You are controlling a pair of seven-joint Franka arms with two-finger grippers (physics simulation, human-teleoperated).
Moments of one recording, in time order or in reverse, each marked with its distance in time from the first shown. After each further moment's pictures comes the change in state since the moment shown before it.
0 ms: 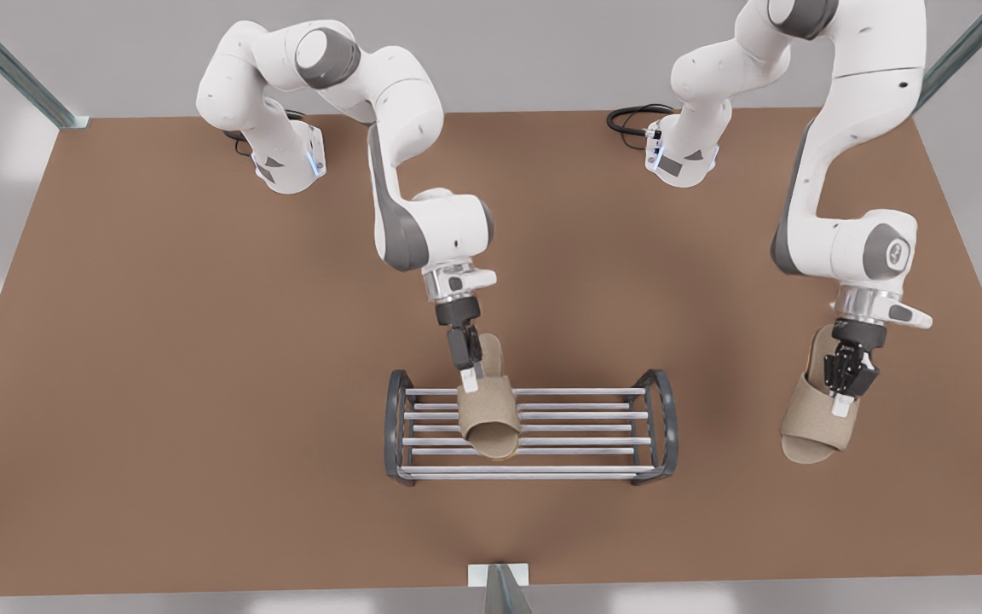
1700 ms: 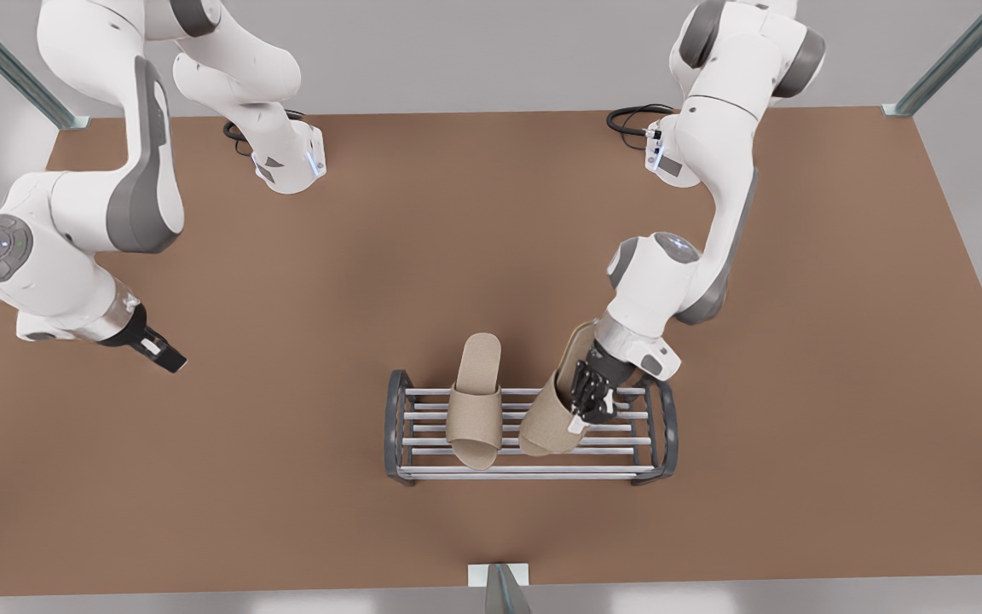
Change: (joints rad) left arm -0.752 0.261 0.169 0.356 1.841 0.116 -2.627; right arm -1.346 -0.930 1.317 -0.429 2.304 -1.790 -1.465
